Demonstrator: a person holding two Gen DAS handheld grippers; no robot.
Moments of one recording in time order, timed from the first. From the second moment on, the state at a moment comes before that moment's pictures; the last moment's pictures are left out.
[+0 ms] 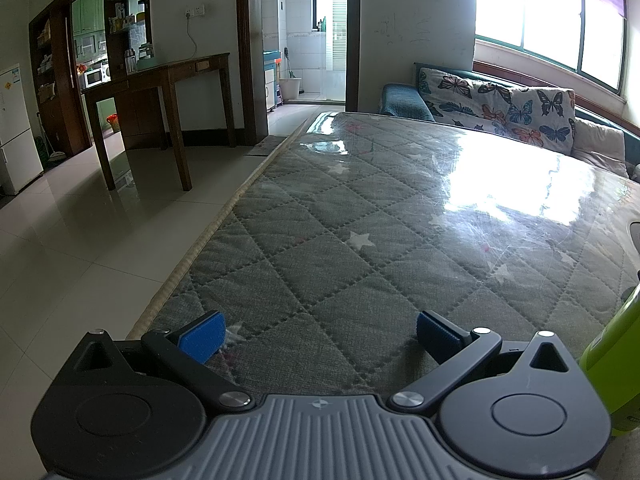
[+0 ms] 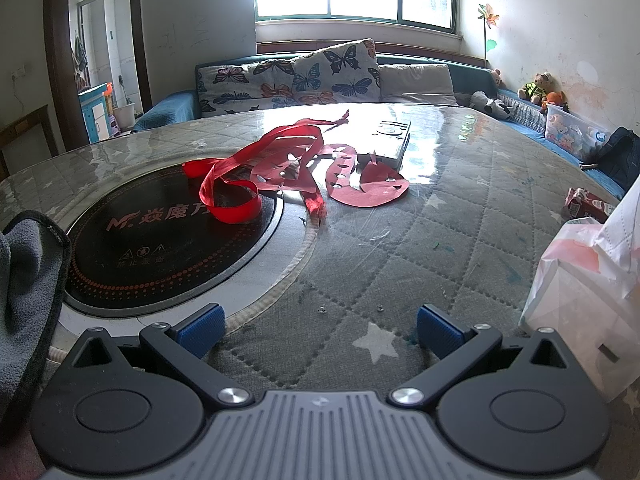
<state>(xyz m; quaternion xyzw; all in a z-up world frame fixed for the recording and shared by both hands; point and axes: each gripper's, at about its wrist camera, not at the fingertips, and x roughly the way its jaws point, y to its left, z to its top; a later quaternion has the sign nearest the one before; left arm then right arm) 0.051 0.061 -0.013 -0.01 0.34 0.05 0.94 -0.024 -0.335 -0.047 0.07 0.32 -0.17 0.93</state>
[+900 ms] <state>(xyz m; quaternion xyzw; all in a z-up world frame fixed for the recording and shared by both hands) 0.051 0.061 -0.013 -0.01 0.34 0.05 0.94 -0.025 -0.336 -0.047 0.07 0.32 -0.18 0.93</state>
